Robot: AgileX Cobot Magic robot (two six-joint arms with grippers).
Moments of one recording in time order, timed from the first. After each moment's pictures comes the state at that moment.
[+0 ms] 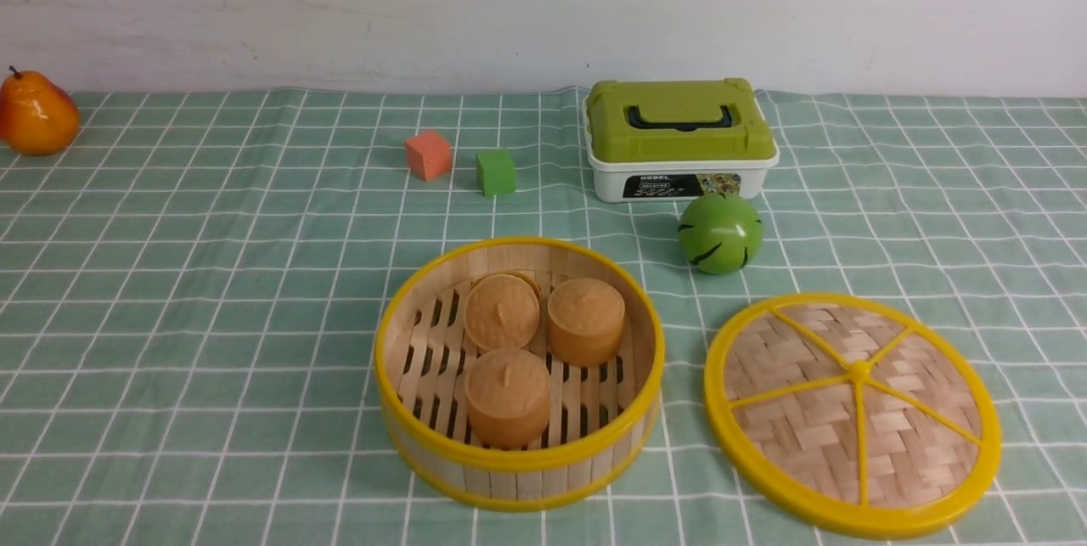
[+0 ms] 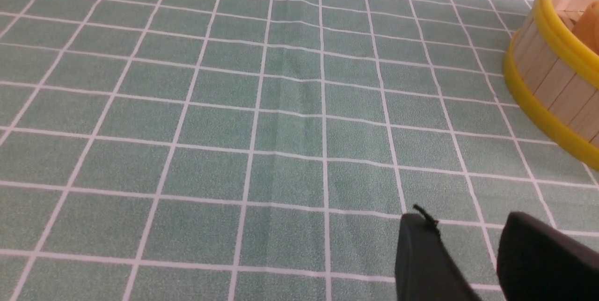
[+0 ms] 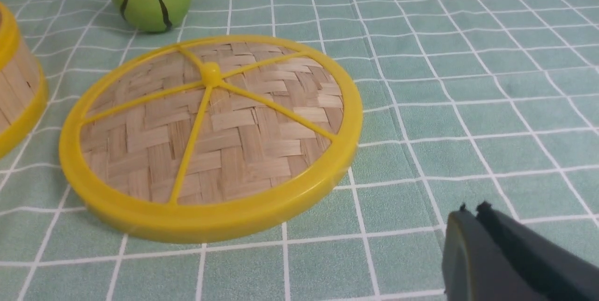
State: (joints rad) right arm -0.04 -0.01 0.02 -0.05 0.37 0.15; left arm -0.05 -0.01 0.03 0.04 0.39 -0.23
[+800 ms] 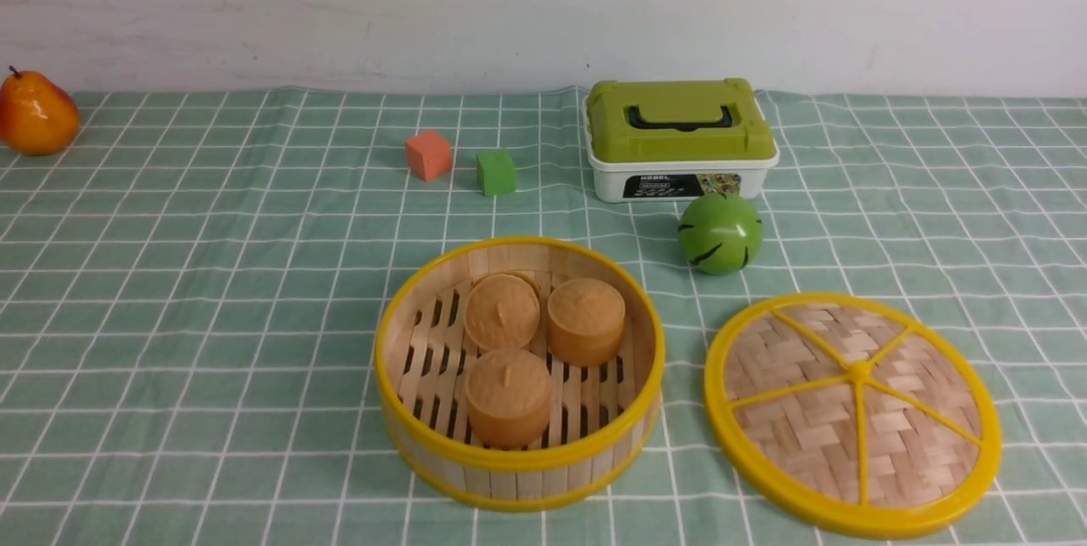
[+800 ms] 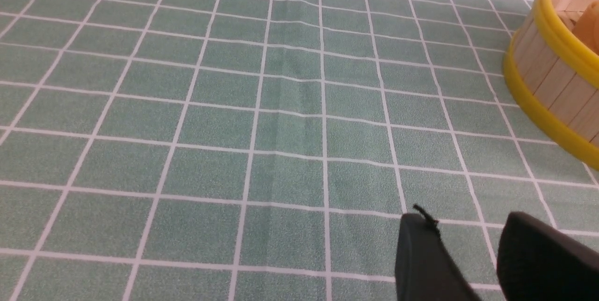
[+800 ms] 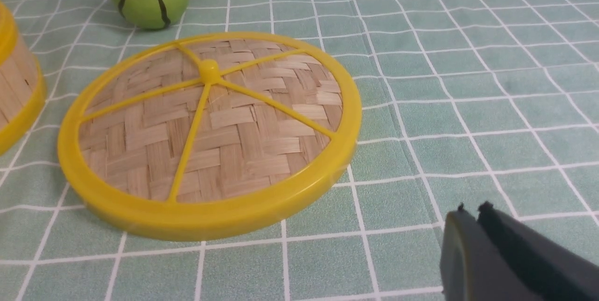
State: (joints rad) right arm -0.04 -0.01 0.02 -0.05 0.38 0.15; left arm -0.05 -0.01 0.03 0.04 0.39 -0.23
